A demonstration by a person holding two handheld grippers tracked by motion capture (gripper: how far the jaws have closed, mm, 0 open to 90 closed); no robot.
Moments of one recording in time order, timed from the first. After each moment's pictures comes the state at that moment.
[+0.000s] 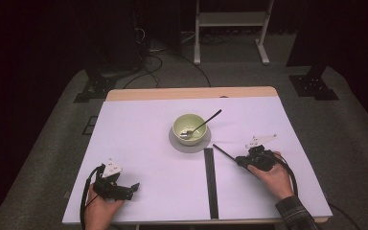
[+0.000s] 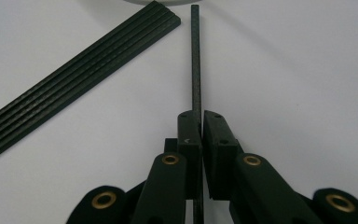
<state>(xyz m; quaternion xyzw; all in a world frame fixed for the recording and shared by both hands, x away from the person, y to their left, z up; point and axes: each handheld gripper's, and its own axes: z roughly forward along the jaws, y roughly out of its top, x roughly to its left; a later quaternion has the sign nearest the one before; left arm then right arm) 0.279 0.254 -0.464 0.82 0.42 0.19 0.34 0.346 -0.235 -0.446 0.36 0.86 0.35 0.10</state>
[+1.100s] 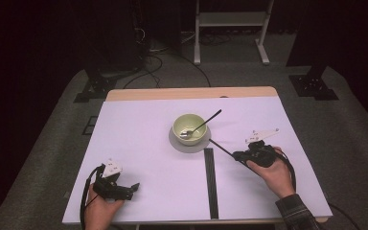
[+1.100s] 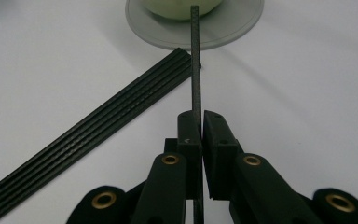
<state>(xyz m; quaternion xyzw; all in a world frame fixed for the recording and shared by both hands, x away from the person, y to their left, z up) 0.279 0.254 -0.464 0.82 0.42 0.19 0.34 0.342 -0.226 -0.414 0.35 0.85 0.38 0.10</state>
